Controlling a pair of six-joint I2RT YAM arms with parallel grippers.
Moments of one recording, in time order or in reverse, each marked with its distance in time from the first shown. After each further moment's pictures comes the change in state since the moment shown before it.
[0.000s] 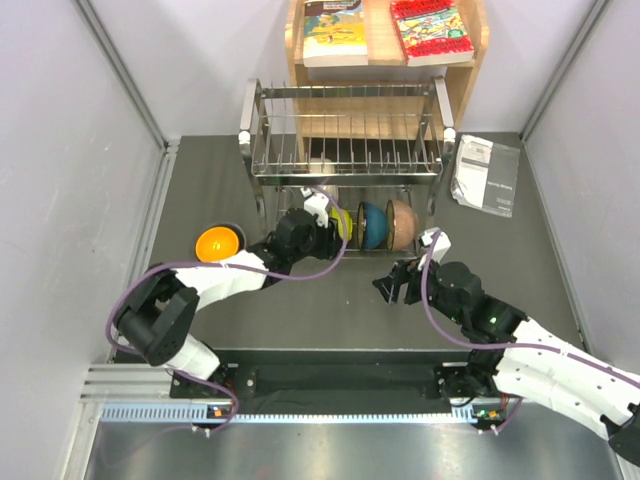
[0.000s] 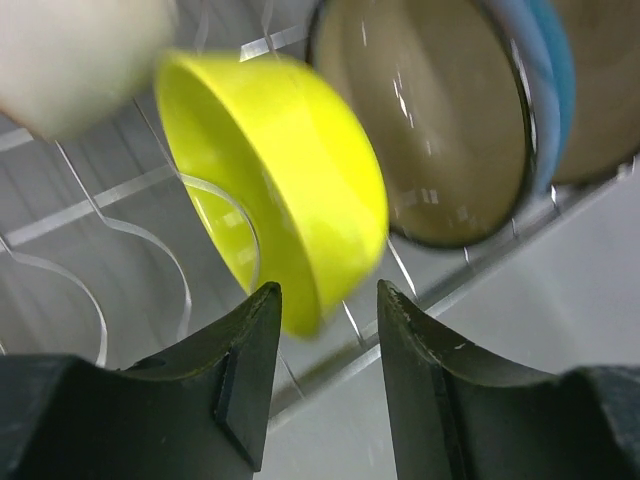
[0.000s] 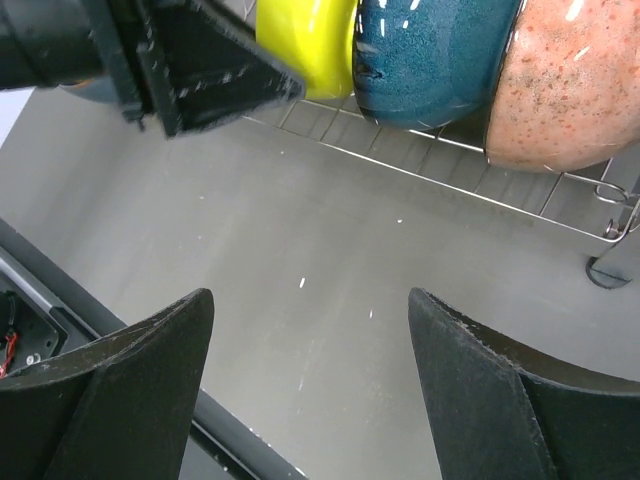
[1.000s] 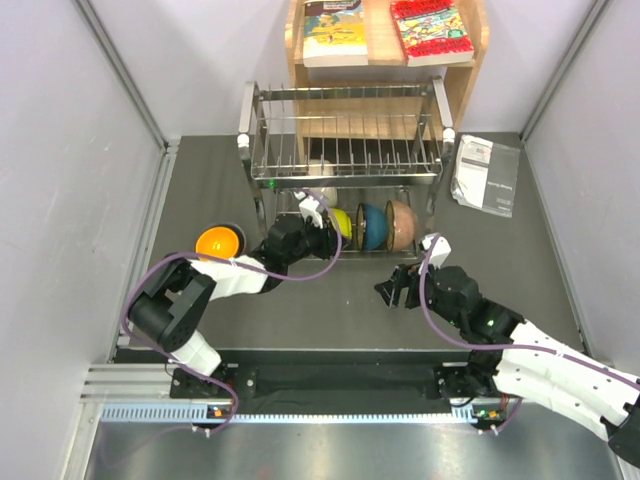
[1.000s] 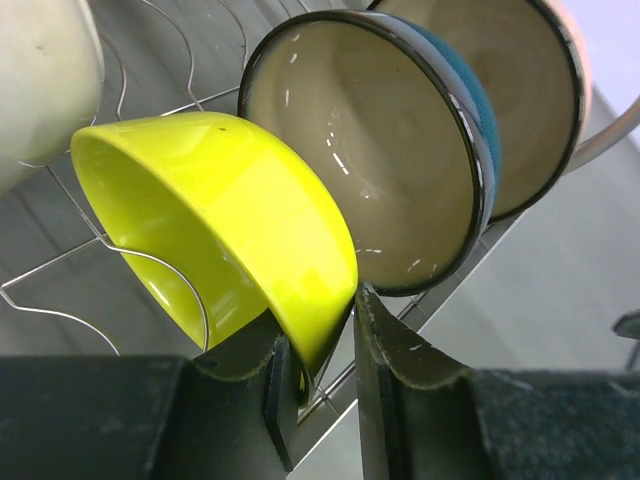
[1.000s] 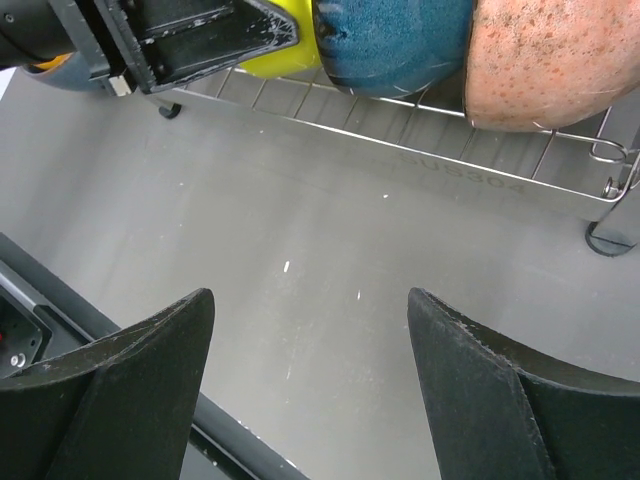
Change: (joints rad) left arm 0.065 0.103 -0.102 0.409 0.216 -0.092; right arm -0.007 -0.013 -0.064 0.015 0.008 0.038
